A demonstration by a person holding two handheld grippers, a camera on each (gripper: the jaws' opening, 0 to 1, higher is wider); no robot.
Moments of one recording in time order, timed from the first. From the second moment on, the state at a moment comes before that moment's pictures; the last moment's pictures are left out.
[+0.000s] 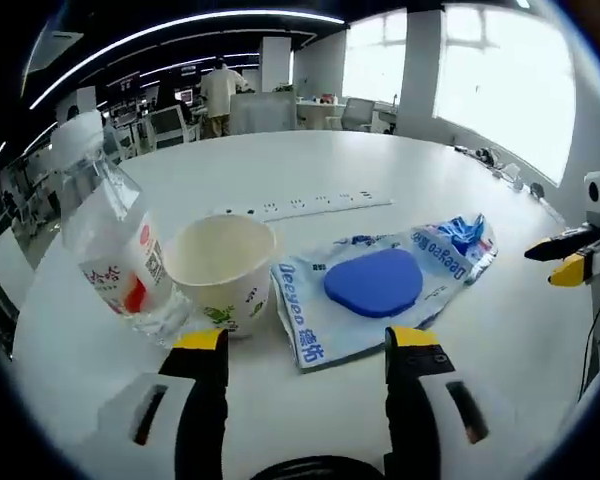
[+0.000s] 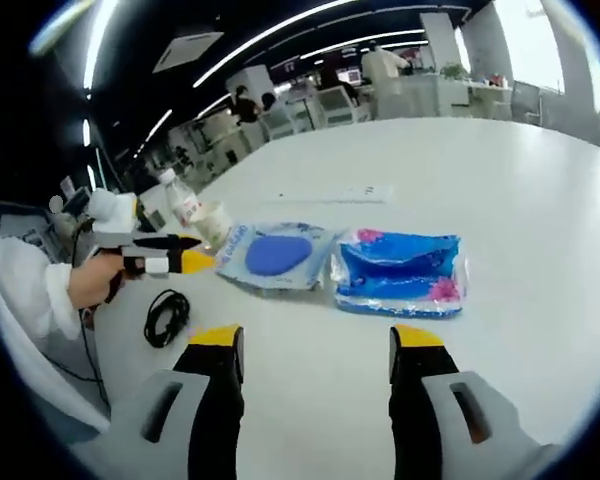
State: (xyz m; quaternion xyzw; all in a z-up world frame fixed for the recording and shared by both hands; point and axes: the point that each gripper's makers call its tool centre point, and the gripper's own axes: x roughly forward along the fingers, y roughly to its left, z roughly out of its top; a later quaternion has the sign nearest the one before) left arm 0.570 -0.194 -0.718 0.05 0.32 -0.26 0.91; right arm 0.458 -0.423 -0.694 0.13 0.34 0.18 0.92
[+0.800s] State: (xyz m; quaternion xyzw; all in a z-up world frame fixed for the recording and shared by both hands) left arm 0.521 -0.135 -0.677 0.05 0.30 -0.22 0.93; right arm 0.407 -0.447 -0.676 0.13 0.32 0.15 0.93
